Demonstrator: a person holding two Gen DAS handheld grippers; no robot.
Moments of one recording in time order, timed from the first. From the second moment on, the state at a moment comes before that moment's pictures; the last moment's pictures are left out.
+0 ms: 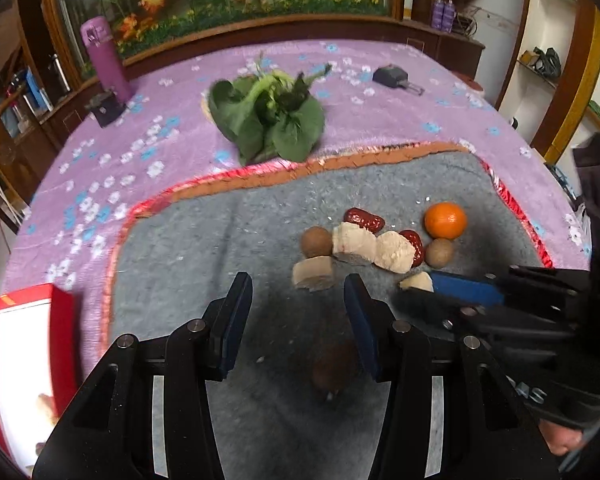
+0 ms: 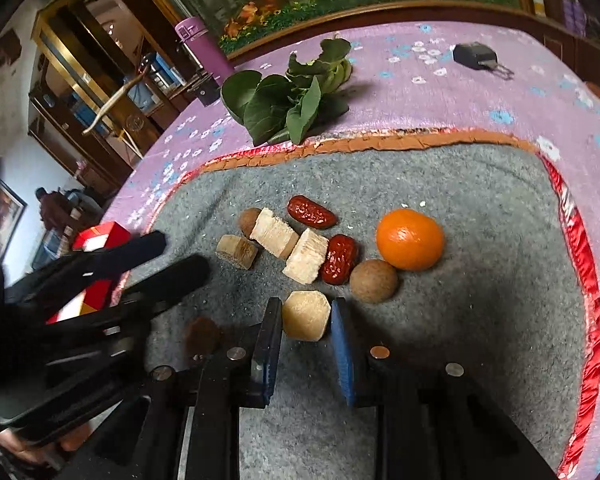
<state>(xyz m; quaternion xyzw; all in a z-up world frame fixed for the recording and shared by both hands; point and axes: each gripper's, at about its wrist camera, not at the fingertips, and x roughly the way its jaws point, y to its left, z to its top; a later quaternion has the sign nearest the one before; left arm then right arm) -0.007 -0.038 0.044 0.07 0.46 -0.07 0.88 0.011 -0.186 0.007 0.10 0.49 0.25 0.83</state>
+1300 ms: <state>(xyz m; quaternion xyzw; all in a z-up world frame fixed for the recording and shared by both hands) -0.083 0.019 0.068 0.03 0.37 -0.01 0.93 0.003 -0.158 0.012 0.07 0.45 0.30 0.84</state>
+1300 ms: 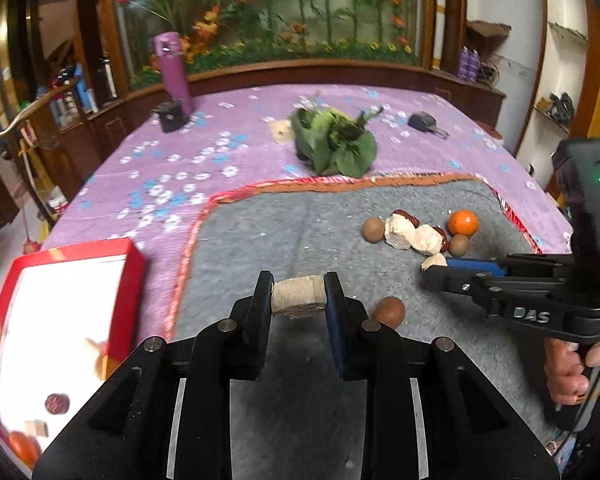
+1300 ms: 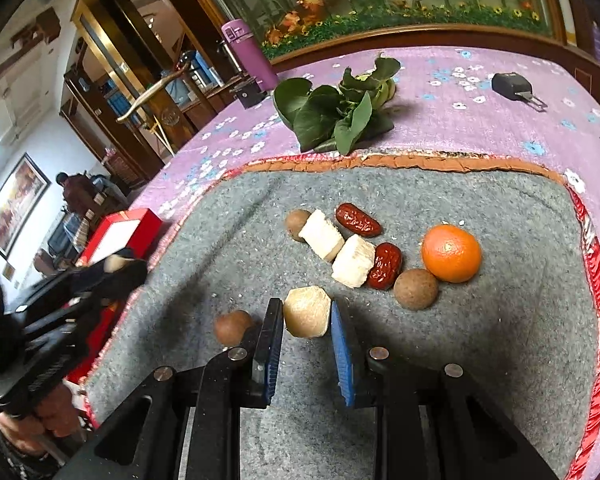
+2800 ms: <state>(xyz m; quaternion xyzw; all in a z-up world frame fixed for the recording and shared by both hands) -0.173 0.149 0.105 -0.02 0.27 0.15 0.95 -0.067 -0.026 0.071 0.05 0.36 0.38 0.85</state>
